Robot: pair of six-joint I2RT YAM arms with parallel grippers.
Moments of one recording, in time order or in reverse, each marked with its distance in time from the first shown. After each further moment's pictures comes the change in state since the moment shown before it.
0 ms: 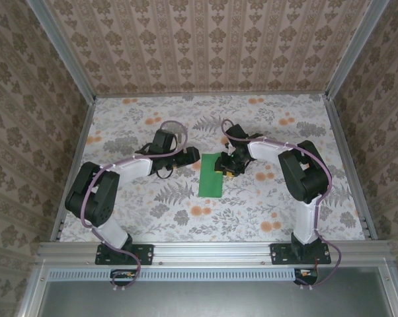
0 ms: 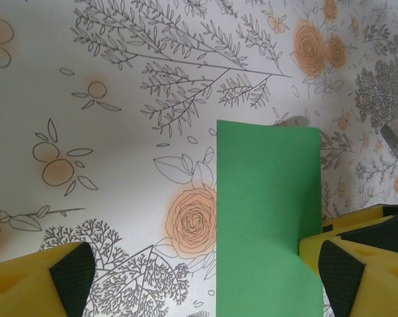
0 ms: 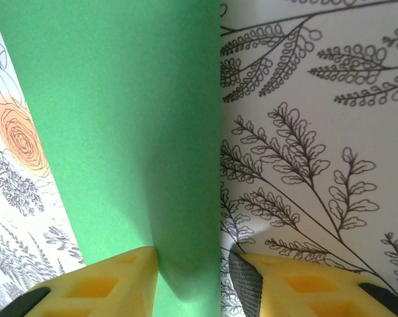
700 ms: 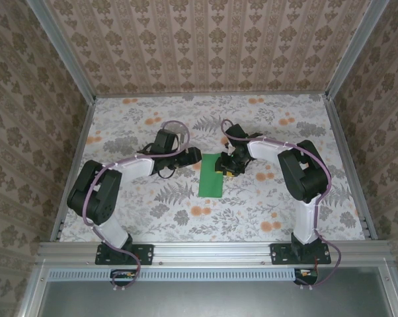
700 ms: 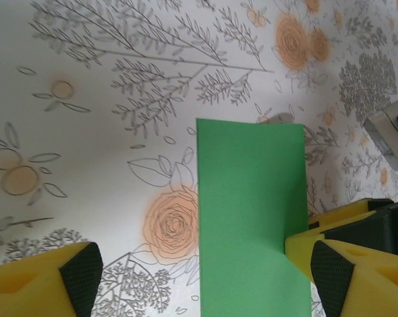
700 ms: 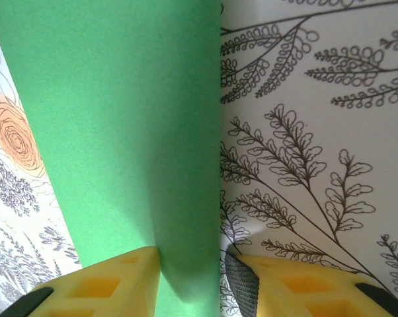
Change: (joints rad) left arm -0.017 0.027 0.003 0.042 0.042 0.001; right arm -0.001 0.008 0.010 -0.014 0.003 -0.011
